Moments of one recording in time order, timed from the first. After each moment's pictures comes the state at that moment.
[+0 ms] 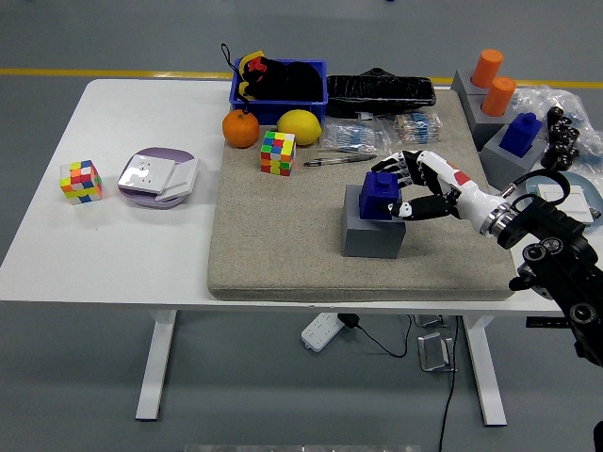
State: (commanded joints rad) left arm -0.13 0.18 -0.40 -0.24 0.31 -0.11 0.11; right arm 0.56 -0.13 1.13 0.89 -1.47 0.26 0.27
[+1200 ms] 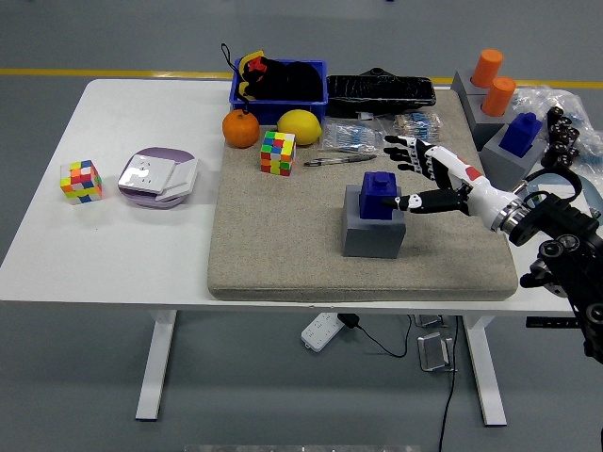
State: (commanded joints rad) left arm -0.13 0.18 -0.40 -0.24 0.31 -0.11 0.11; right arm 0.52 -0.16 1.22 0.97 -1.44 0.32 0.23
